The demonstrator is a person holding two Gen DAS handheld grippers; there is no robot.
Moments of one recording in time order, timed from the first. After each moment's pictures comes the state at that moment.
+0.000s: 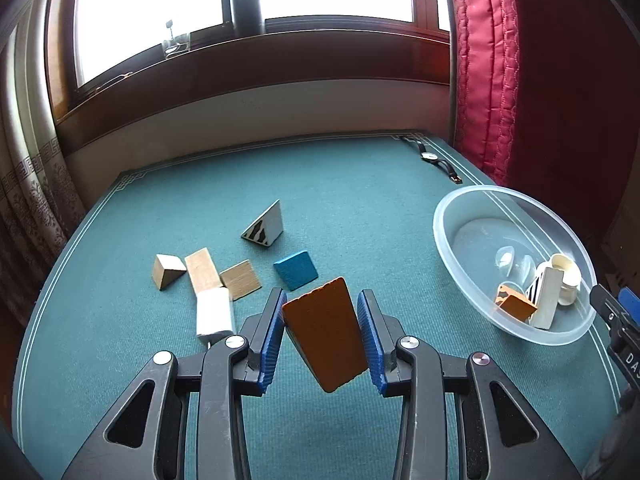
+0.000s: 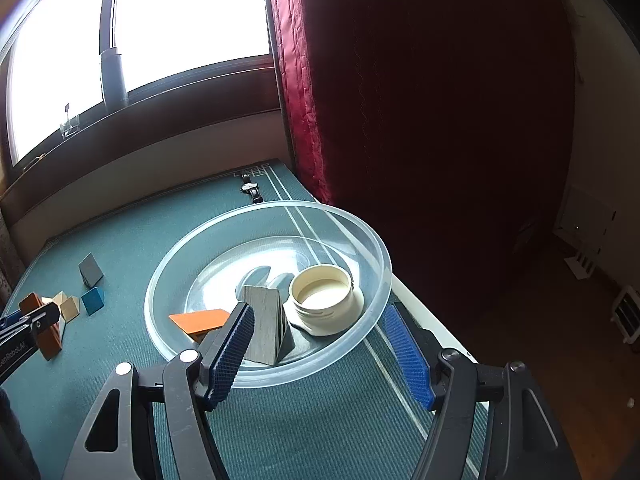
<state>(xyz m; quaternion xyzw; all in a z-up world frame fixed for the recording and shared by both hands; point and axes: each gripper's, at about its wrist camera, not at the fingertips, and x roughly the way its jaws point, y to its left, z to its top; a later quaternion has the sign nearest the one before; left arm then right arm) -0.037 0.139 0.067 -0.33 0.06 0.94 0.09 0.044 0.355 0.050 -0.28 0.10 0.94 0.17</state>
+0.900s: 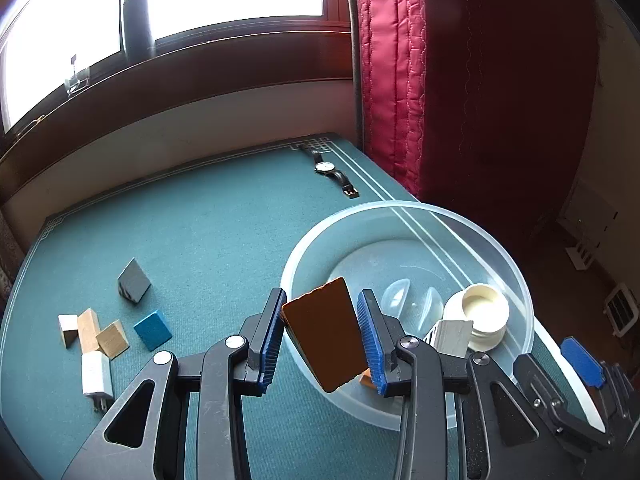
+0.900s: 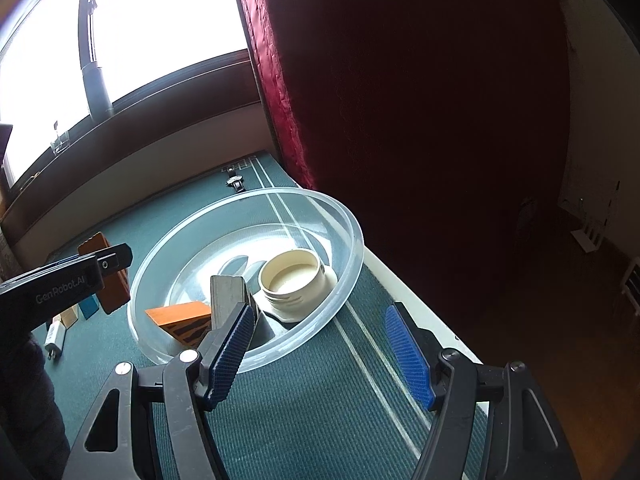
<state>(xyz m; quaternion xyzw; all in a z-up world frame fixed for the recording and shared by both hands) -0.064 0.254 0.079 -0.33 0.08 0.92 0.20 0.048 0.382 0.035 -0.29 0.14 0.93 0.17</state>
